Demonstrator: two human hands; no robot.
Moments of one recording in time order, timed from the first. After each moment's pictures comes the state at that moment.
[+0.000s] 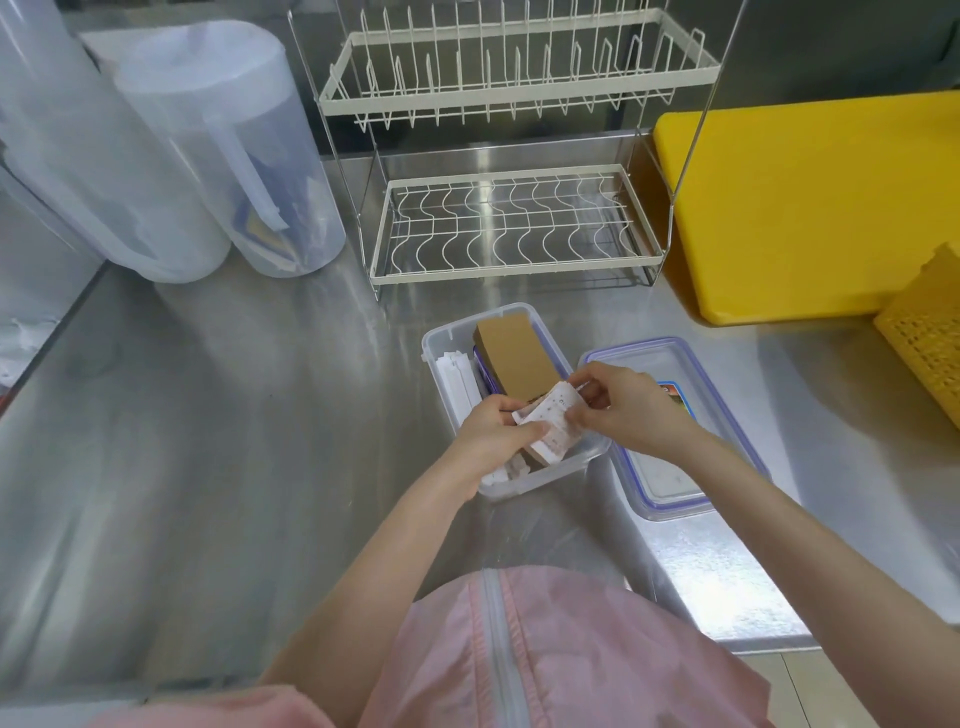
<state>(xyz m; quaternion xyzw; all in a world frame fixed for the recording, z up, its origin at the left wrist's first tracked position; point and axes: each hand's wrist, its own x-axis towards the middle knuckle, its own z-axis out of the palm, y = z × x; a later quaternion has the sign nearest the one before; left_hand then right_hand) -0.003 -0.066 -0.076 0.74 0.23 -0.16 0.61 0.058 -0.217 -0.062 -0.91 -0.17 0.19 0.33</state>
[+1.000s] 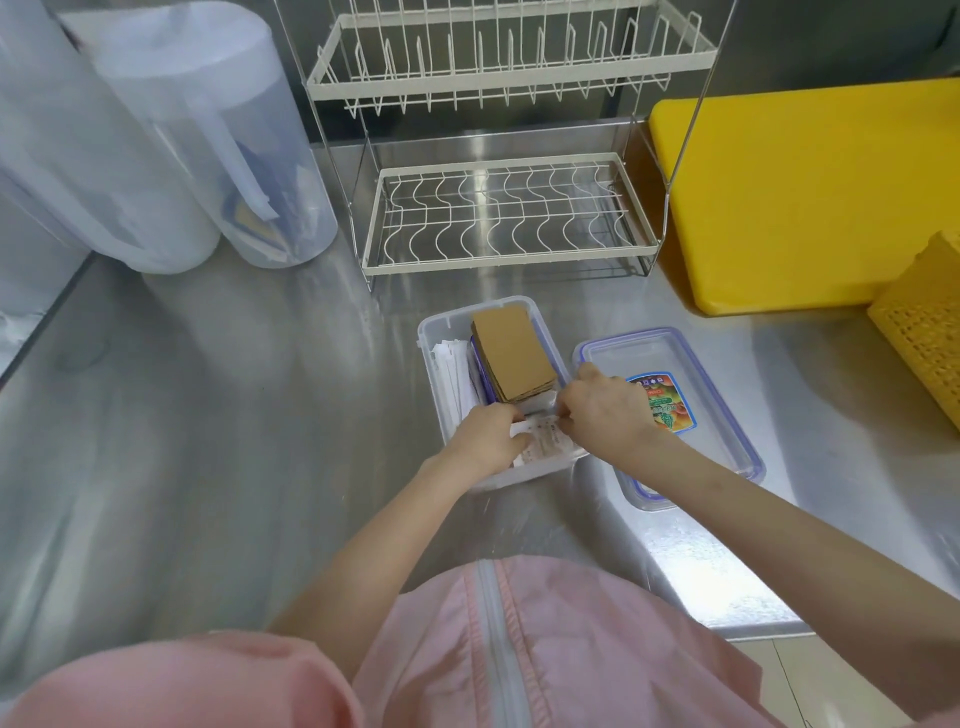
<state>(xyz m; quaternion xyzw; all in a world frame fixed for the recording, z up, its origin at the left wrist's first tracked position) 0.005 -0.063 -0.100 0.93 0.06 -0.20 0.31 0.050 -0.192 -0.079 -0.97 -0.22 0.13 -0.04</state>
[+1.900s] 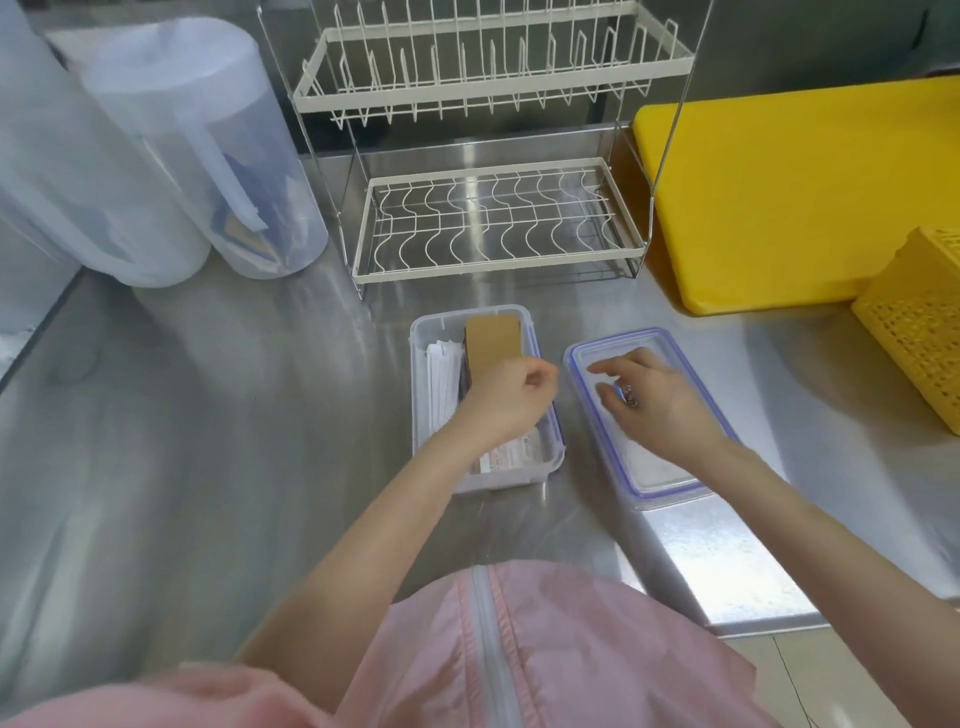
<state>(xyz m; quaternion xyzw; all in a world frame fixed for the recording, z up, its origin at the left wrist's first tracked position) 0.014 -0.085 -0.039 0.88 0.07 -0.11 0.46 0.052 -0.249 -0.075 -0.95 -0.18 0.03 0.27</state>
